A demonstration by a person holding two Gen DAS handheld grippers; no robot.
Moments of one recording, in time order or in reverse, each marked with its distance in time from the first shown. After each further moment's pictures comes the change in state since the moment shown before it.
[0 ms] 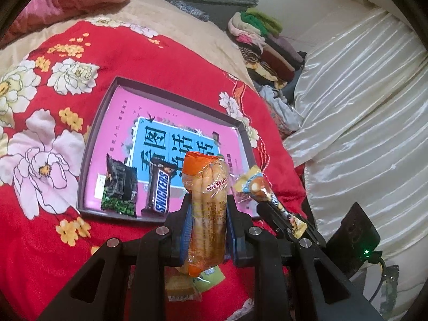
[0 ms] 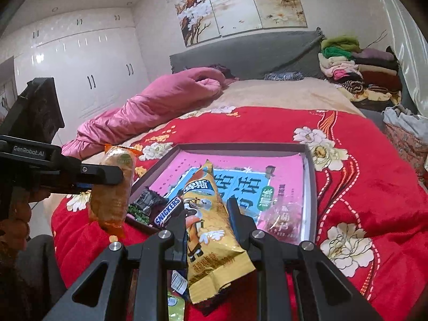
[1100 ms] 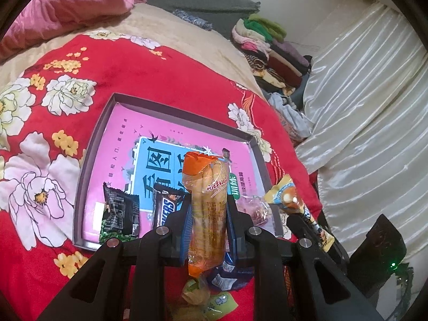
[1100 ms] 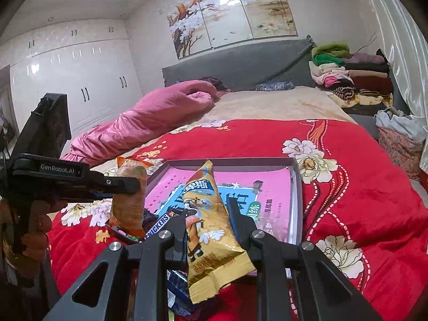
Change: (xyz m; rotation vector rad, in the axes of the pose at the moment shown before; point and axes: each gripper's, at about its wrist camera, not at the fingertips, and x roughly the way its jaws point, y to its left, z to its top) left arm 0.028 -0.002 0.016 0.035 -0.058 0.066; right arm -0.005 -0.011 0.009 0.032 -0.062 -0.030
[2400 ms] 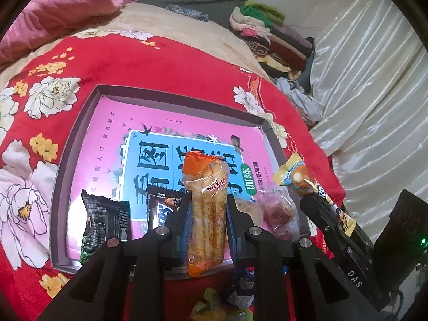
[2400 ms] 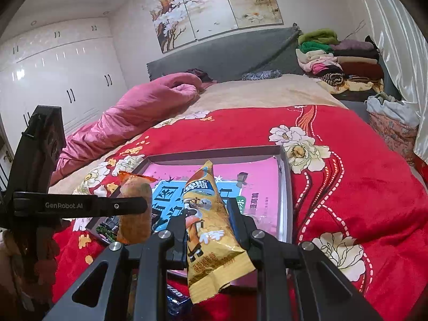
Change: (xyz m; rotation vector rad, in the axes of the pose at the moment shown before) left arm 0.050 -0.008 -0.005 0.088 0.041 0.073; right arm 0.027 -0.022 -0.001 0.057 0.046 -0.054
